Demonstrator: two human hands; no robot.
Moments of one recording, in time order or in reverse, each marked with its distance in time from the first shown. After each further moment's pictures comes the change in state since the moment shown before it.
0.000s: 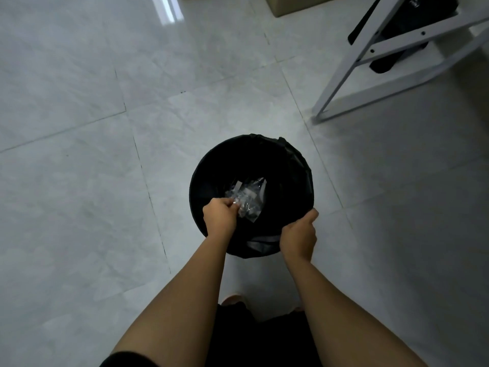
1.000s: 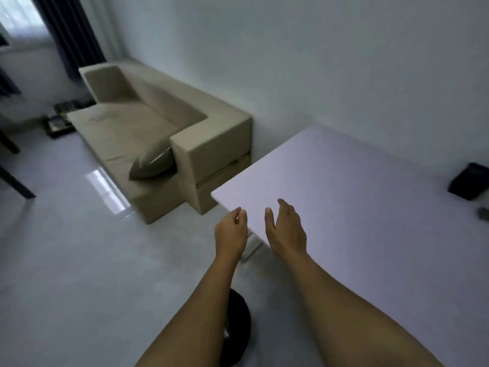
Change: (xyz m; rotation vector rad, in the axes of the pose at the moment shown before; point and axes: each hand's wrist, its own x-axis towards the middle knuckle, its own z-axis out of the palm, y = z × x) left_hand -0.386 0.435 -0.244 -0.112 -0.121 0.800; right_hand -0.217 -0.237 -0.556 0.138 0.427 -0.436
